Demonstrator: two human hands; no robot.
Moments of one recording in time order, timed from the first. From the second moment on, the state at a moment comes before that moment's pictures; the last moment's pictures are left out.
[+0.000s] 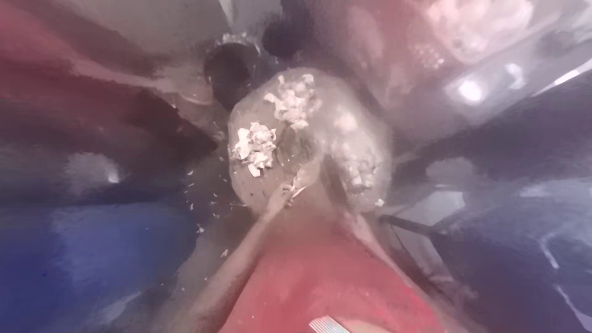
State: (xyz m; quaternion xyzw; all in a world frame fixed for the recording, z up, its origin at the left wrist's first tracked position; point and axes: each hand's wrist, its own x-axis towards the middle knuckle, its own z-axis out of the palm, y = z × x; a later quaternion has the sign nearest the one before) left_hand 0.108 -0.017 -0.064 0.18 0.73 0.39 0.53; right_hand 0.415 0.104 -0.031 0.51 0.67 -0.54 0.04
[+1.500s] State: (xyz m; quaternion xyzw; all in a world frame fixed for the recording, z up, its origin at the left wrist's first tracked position) left_hand 0.123 0.048 -0.045 0.39 0.78 0.28 0.40; right_hand 0.420 0.094 -0.005 0.51 0.69 -0.51 0.03
